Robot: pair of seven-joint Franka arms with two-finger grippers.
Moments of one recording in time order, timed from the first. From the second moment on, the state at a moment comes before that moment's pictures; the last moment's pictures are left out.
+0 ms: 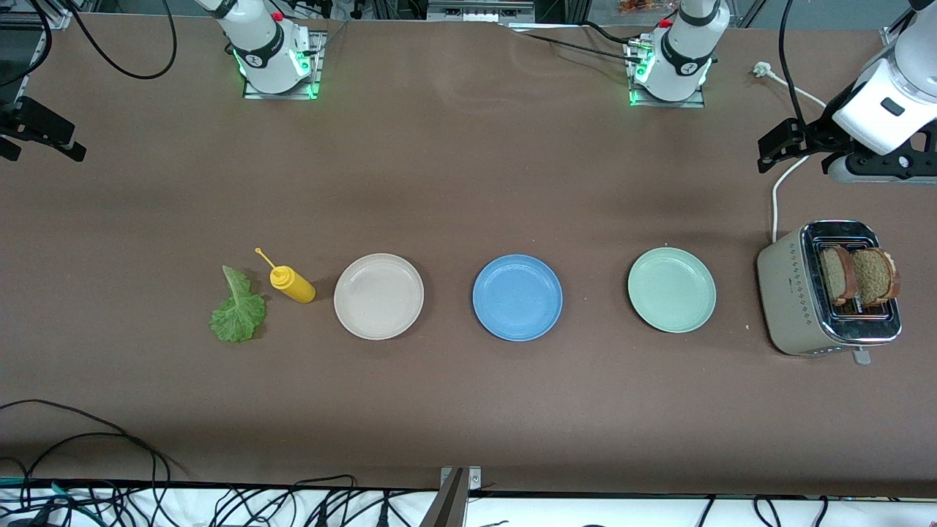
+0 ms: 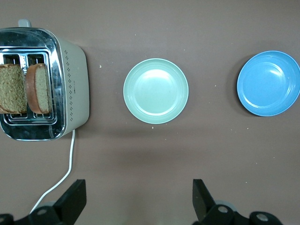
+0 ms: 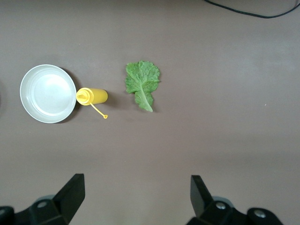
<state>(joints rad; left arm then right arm) -0.03 -0.06 -0.06 -1.67 -0.01 1.55 -0.09 0.06 -0.05 -0.14 -1.58 0.04 1.55 -0.06</state>
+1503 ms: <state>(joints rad) 0.17 0.13 -0.04 -1.57 0.00 1.58 0.15 0.06 -0.05 -0.14 -1.58 0.04 1.55 -0.06</state>
